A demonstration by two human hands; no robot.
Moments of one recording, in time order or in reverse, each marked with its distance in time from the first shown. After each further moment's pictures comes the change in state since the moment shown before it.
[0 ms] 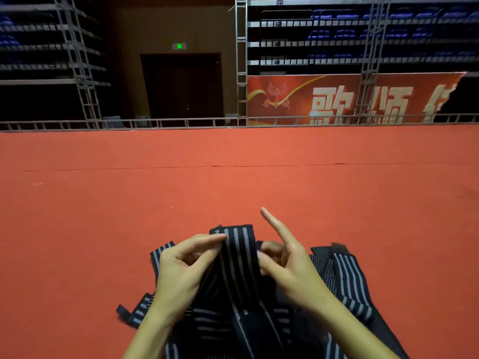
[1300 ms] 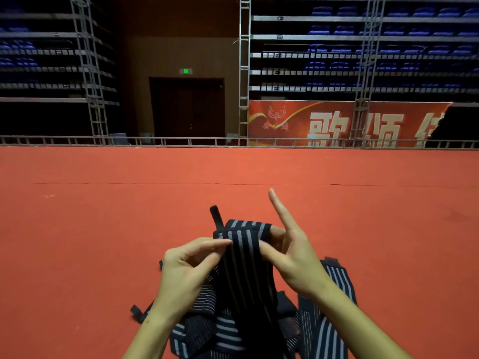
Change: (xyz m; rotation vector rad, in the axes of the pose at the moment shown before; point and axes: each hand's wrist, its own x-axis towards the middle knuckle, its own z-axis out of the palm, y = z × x) left_hand -0.030 0.066 -0.014 0.028 -0.014 0.089; right_hand -0.013 -0.098 0.008 0.030 -0.022 -0.111
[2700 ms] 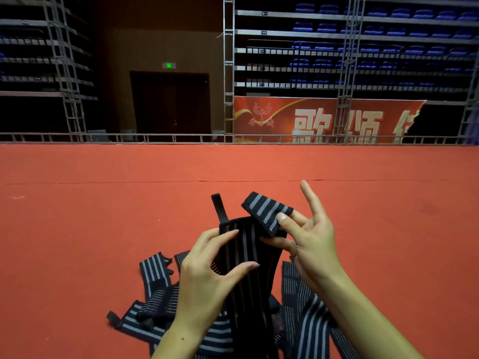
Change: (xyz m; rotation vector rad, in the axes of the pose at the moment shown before) left_hand -0.008 -0.018 0.058 0.417 0.036 0.322; right_hand -0.001 -0.011 -0.036 0.377 0.394 0.124
